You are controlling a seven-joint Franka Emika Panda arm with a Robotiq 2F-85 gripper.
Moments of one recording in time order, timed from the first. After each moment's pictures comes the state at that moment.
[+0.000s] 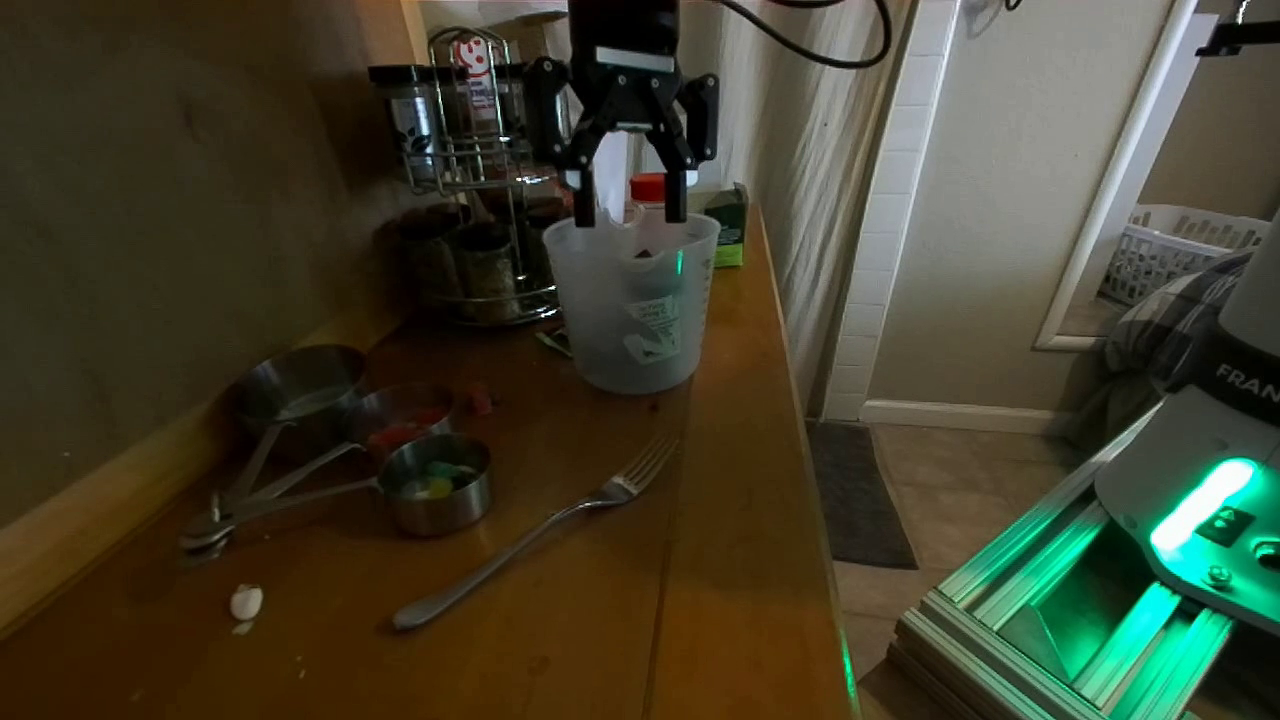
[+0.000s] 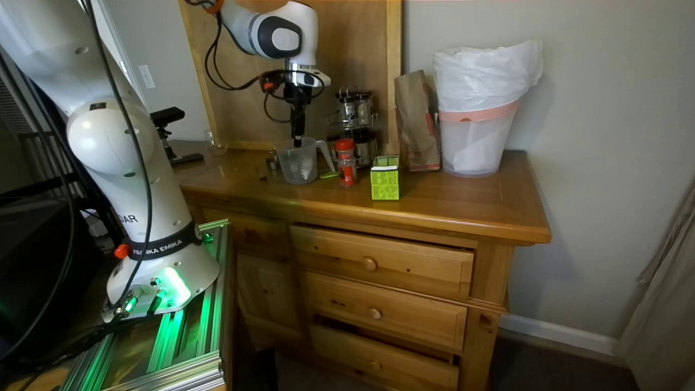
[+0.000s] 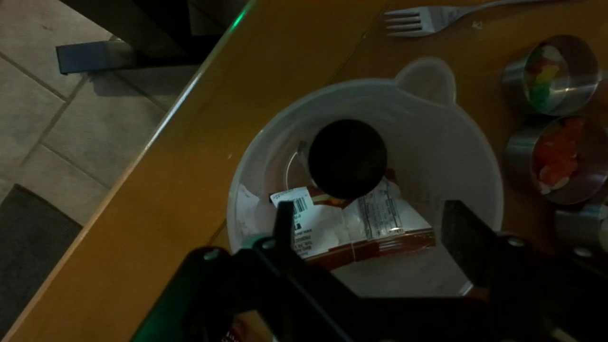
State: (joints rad) arm 0.26 -0.17 0.32 -2.46 0.29 2.16 0.48
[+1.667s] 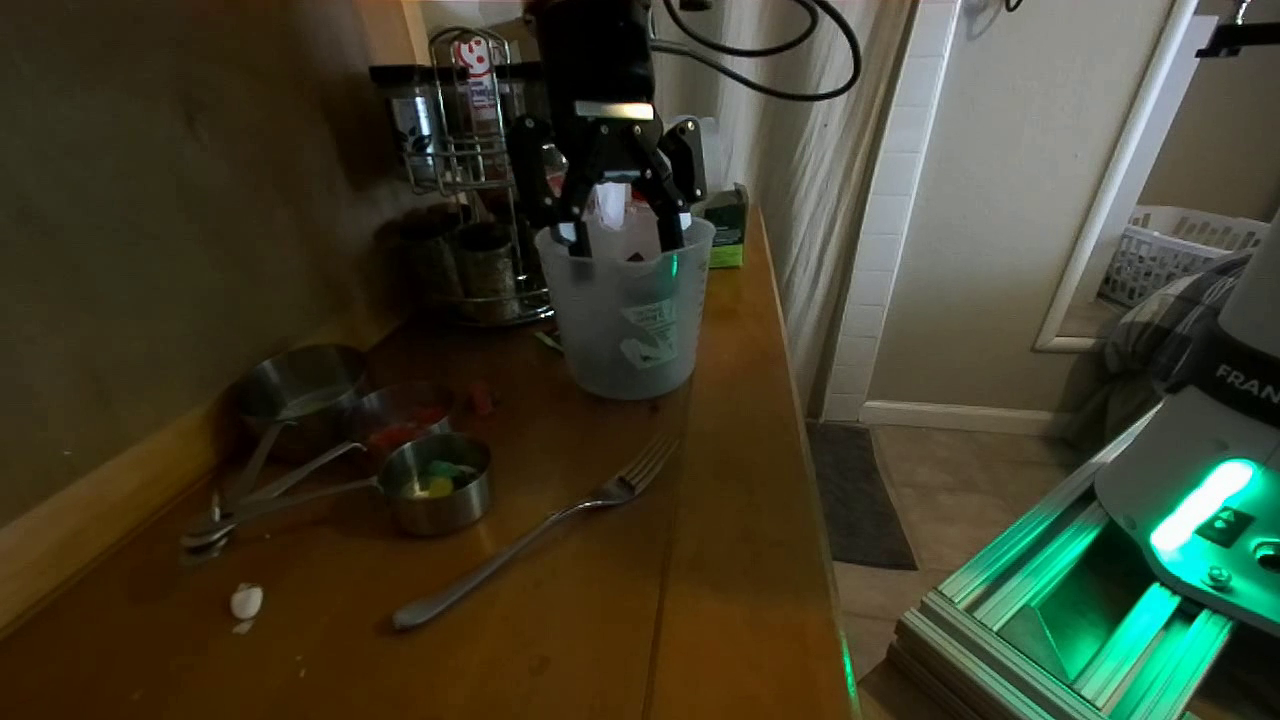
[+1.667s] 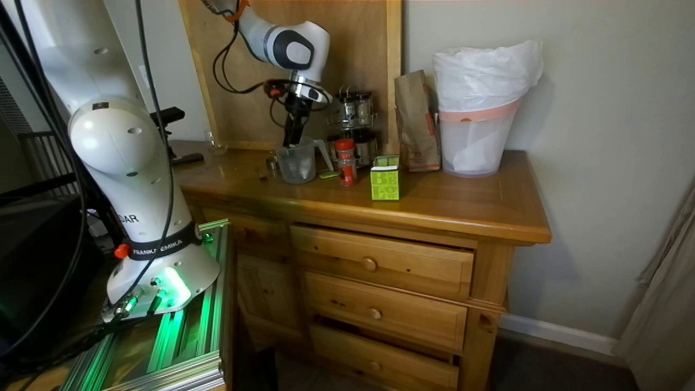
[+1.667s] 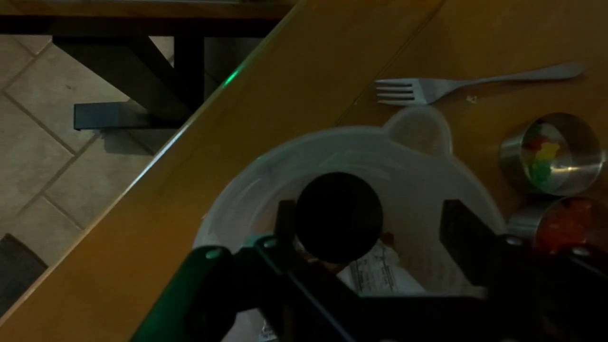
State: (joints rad) arm 0.29 -0.01 0.32 -2.35 0.31 2.02 0.44
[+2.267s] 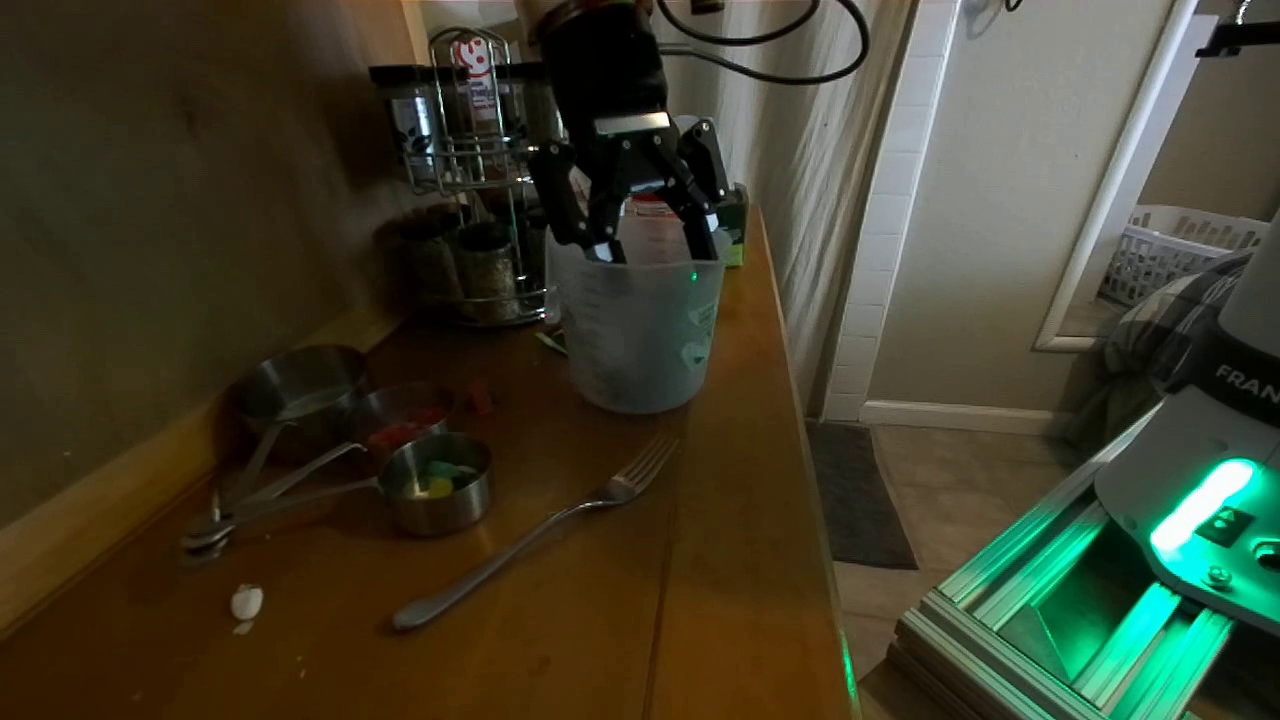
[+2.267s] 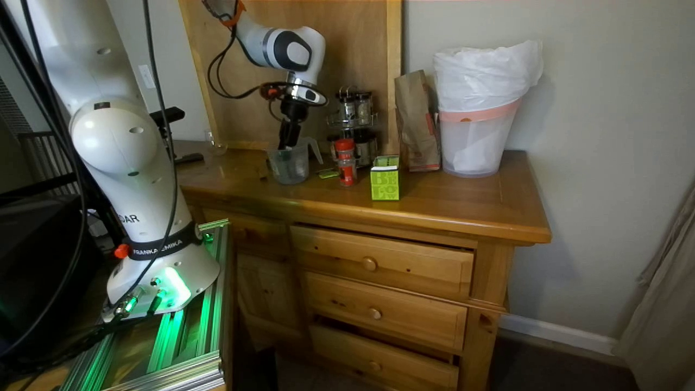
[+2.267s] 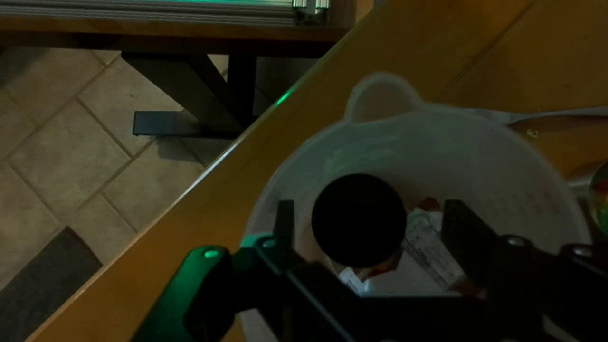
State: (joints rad) arm 0.31 0.01 0.33 -2.34 0.20 1.95 0.48
